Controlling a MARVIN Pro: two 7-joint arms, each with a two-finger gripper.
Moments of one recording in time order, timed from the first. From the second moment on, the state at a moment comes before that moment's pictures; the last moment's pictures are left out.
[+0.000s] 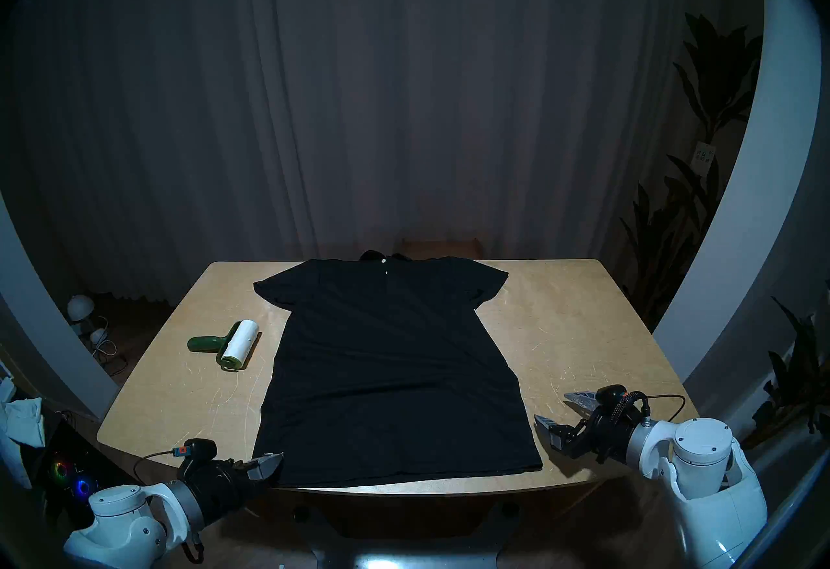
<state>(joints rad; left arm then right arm) 2.47 -1.11 -1.74 -2.12 -0.85 0.43 -0.23 -2.17 -1.10 1.89 -1.89 0.30 0.33 0.68</state>
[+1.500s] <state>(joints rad) 2.47 -1.10 -1.77 -2.13 -0.86 0.52 -0.17 -2.09 -0.93 1.83 -1.84 0.17 0.40 0.82</state>
